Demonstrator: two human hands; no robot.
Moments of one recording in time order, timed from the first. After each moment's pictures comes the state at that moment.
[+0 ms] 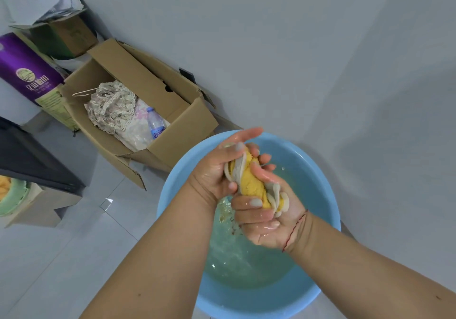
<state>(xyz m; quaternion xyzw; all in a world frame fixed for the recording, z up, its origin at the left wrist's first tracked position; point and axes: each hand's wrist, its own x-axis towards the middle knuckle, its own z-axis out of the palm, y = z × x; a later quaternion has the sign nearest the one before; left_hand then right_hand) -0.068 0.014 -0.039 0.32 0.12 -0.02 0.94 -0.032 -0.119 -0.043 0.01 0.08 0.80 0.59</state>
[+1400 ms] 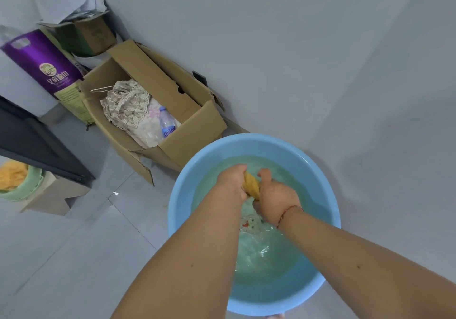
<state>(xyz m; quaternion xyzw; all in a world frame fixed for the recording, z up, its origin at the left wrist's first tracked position) -0.056 0.000 -0.085 0.26 0.60 -0.01 0.75 -0.024 -0.112 -0.097 -0.89 -0.37 0.25 0.10</state>
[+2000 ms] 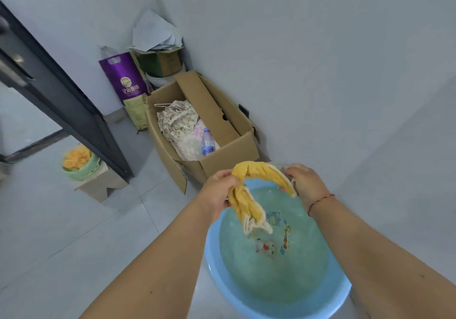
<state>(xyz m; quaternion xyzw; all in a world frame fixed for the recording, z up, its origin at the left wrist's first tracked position) -0.166 0.051 0.018 0.44 0.49 0.11 0.75 0.001 -0.063 0.029 -0.74 -0.13 0.42 0.50</state>
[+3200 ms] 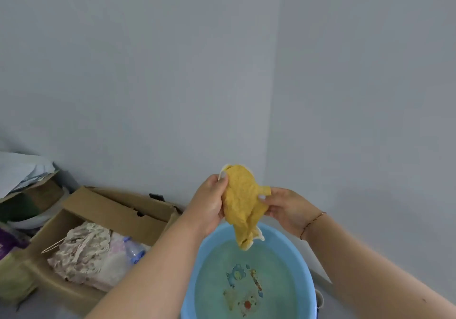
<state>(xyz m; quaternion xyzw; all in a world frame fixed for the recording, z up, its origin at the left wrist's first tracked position) -0.081 0.030 0.185 0.59 0.16 -0.01 0.79 -0.028 -0.150 0.160 -0.62 -0.11 0.32 0.70</state>
